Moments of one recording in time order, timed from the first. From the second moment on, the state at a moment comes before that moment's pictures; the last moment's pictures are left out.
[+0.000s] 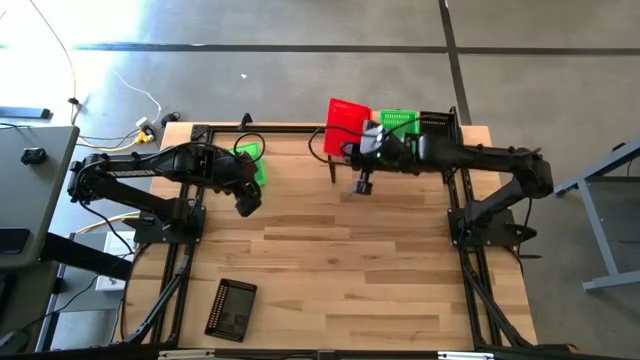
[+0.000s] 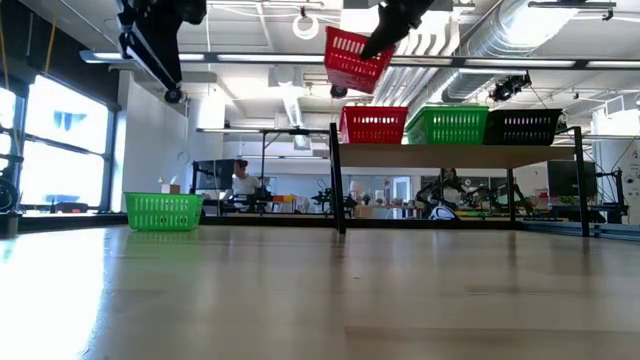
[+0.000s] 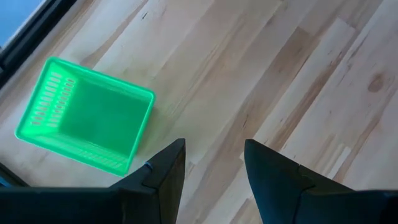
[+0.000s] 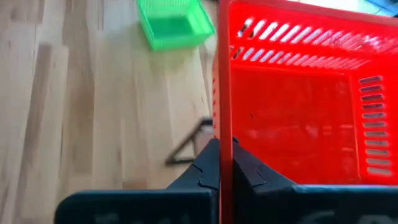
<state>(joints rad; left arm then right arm) 0.19 1.14 1.15 -1.17 -0.24 -0.51 -0.15 1.47 1.46 -0.72 0.30 -0.30</state>
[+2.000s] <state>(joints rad) 0.19 1.14 1.15 -1.15 -0.24 -0.68 -0.37 1.56 1.52 -0.92 0.17 -0.39</state>
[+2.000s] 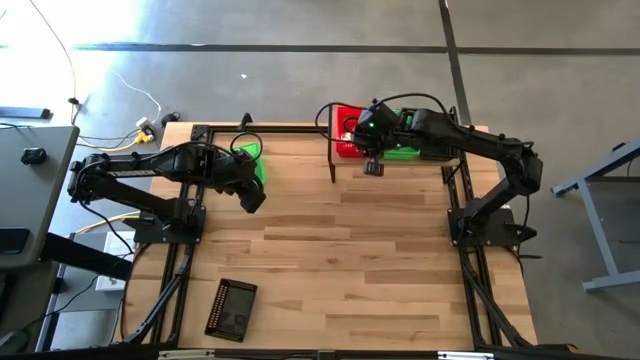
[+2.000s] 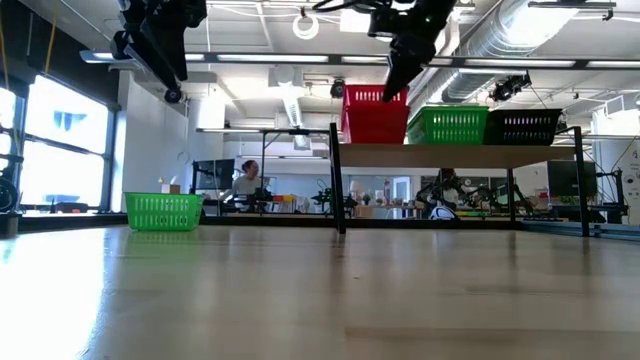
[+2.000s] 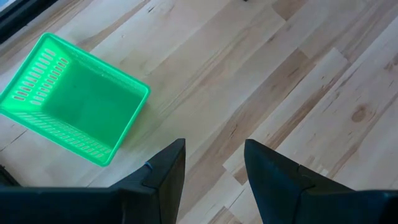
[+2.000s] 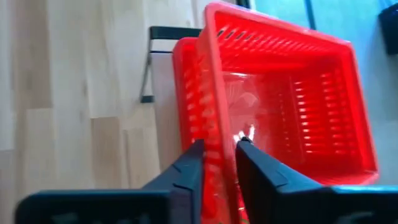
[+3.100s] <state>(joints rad) 0.45 1.14 0.95 -1.21 -0.30 -0.98 -0.27 1.56 1.87 -1.01 0.19 -0.31</state>
